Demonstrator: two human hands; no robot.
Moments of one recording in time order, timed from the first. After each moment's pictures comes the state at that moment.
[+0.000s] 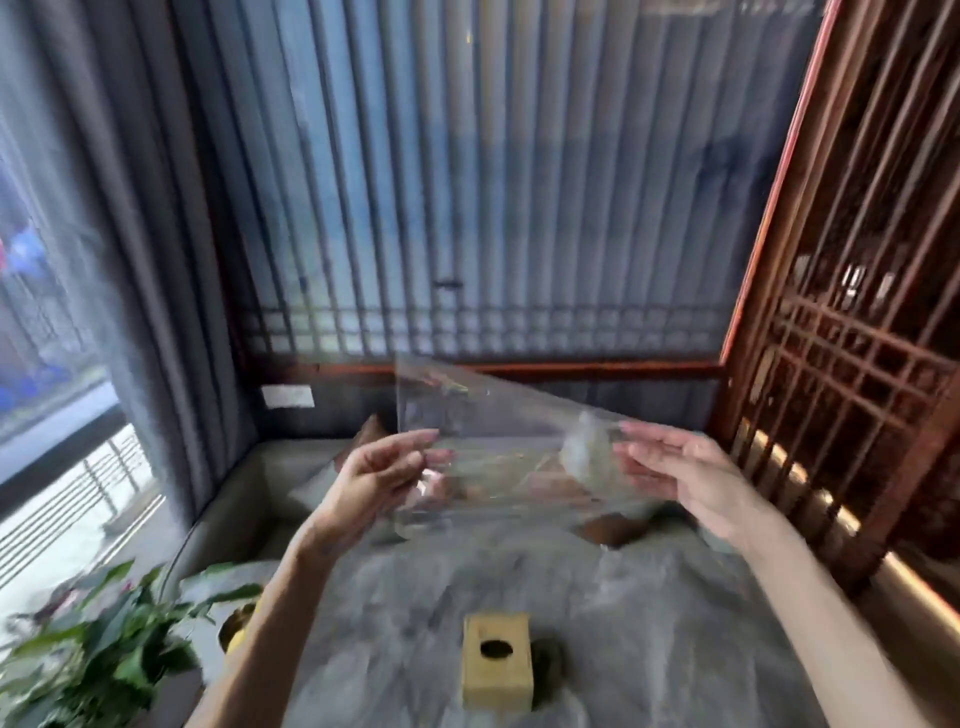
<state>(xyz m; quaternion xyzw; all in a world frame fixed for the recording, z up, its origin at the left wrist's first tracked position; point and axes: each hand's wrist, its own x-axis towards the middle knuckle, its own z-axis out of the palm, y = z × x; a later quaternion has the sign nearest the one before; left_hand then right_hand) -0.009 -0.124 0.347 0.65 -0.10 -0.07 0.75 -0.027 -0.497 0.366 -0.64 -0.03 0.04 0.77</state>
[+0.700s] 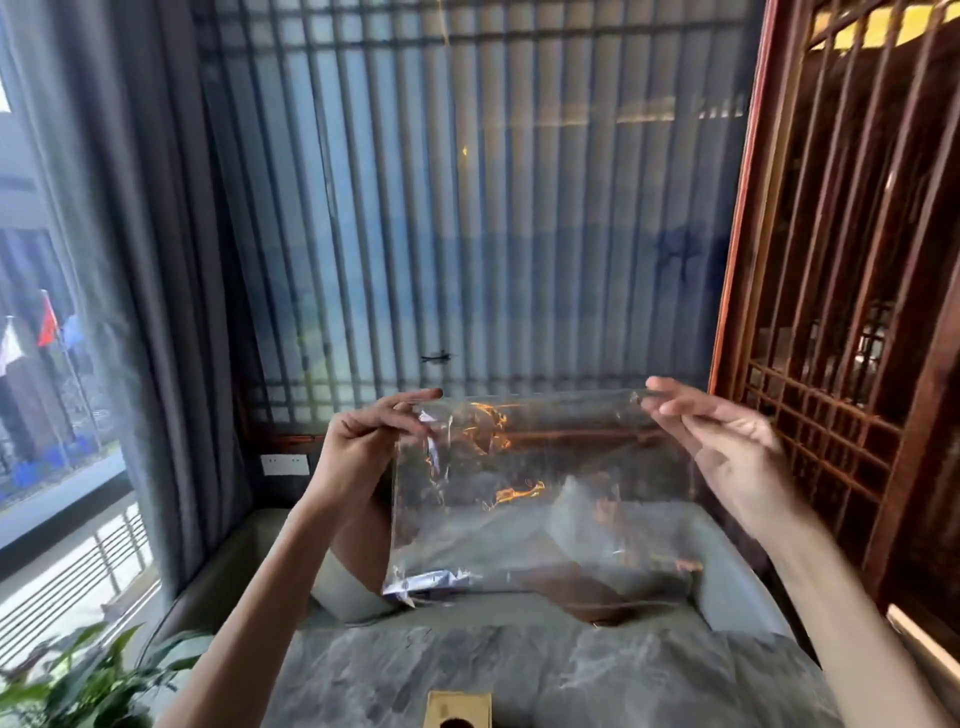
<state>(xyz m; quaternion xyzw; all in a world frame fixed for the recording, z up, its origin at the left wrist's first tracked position) -0.051 -0.224 0.474 0.61 -0.30 0.18 0.71 -0.076 -0.587 0.470 -0.54 -0.29 -0.18 0.77</state>
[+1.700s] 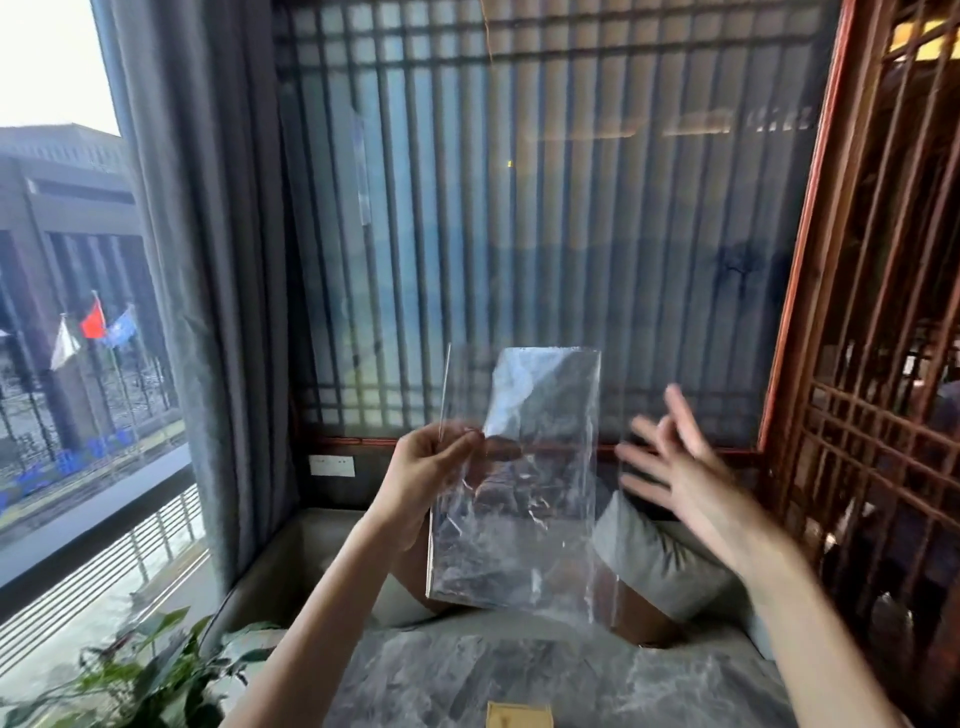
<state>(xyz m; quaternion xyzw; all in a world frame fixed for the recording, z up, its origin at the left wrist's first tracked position) -0.063 -0.172 0.466 0.65 -0.17 0.10 0.73 -0.082 -0.454 0.475 -0.64 -0.17 -0.05 0.75</state>
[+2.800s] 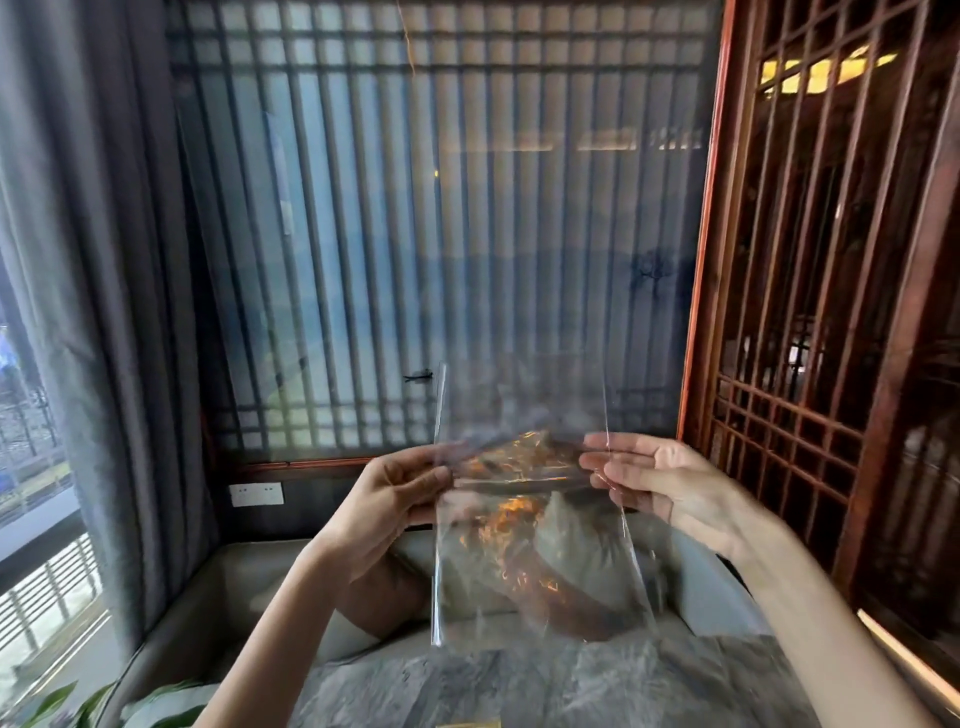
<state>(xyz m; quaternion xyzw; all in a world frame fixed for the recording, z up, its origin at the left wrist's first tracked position) -0.057 -0.197 0.467 0.60 -0.25 -0.08 0.75 -0.094 -0.509 0.487 -0.63 -0.13 0.03 0.76</state>
